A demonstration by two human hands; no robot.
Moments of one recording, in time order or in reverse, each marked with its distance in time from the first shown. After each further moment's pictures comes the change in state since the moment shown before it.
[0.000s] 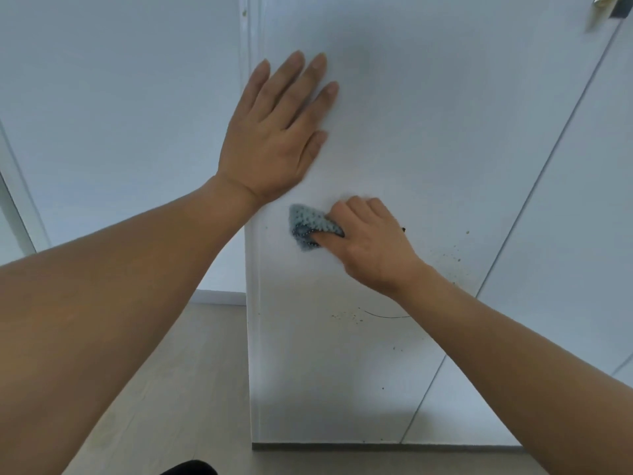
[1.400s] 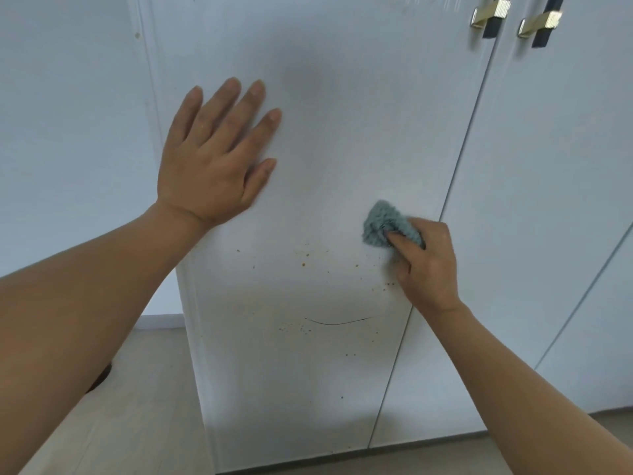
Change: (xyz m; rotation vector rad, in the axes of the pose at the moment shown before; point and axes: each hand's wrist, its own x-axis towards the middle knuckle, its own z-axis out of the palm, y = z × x) left_hand 0.002 0.025 0.011 0.054 0.003 0.009; right_hand -0.138 0.085 -0.028 -0.039 0.207 0.554
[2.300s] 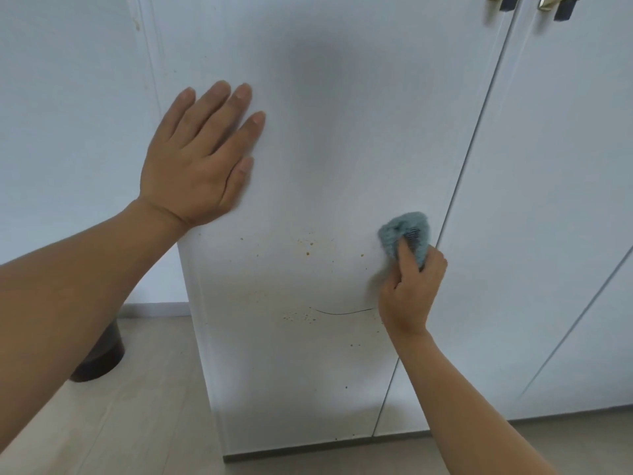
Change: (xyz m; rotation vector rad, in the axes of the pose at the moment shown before) left_hand -0.021 -0.016 -0.010 -0.061 -0.052 0.093; right_hand -0.051 -0.043 0.035 0.041 0.160 0.367
